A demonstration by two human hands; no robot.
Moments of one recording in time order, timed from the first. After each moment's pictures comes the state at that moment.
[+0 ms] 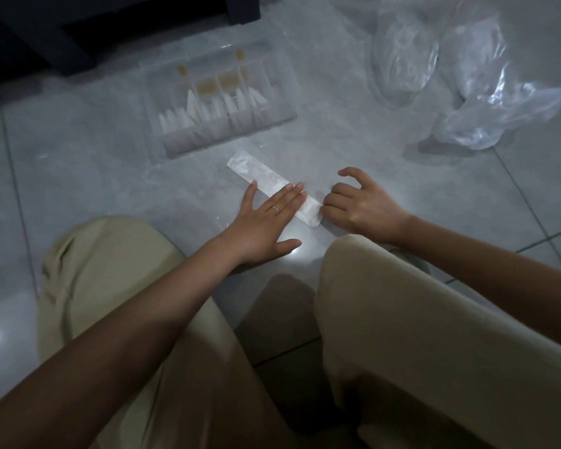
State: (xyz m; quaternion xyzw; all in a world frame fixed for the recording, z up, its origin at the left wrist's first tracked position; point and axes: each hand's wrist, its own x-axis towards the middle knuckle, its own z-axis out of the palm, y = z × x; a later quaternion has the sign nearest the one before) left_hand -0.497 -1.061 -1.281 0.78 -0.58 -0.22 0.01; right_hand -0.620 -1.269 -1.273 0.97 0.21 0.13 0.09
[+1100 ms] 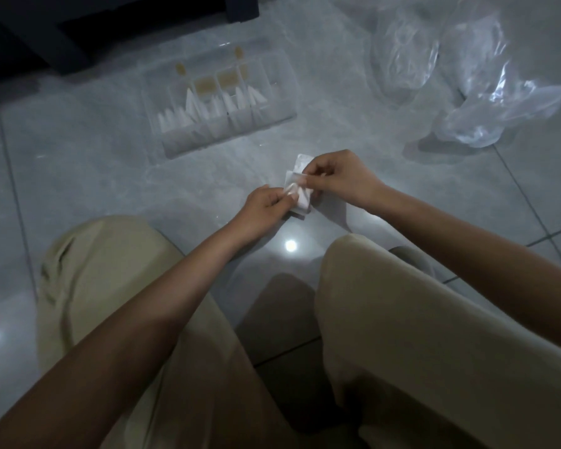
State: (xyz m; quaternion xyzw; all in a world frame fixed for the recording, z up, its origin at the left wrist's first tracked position) left_hand -0.496 -1.082 -1.270 0.76 -0.27 -0.40 0.44; right_hand -0.568 -1.248 -1.247 0.82 -0.21 -0.04 -0.53
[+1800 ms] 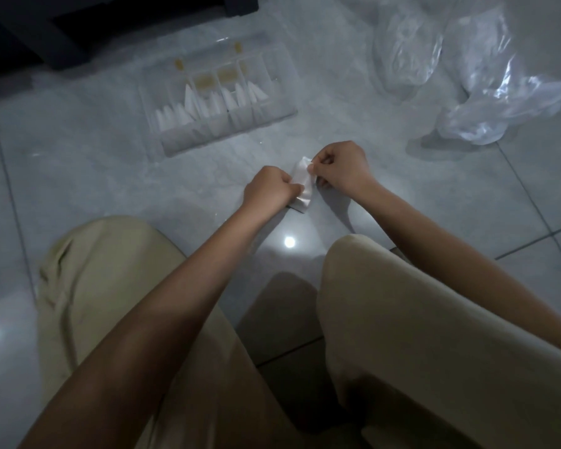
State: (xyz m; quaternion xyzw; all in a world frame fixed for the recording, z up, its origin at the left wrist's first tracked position) left_hand -0.479 -1.115 -1.257 0.85 -0.20 -0.38 0.30; right_hand -0.547 -1.253 -1.269 0.82 -0.36 -0.03 -0.44
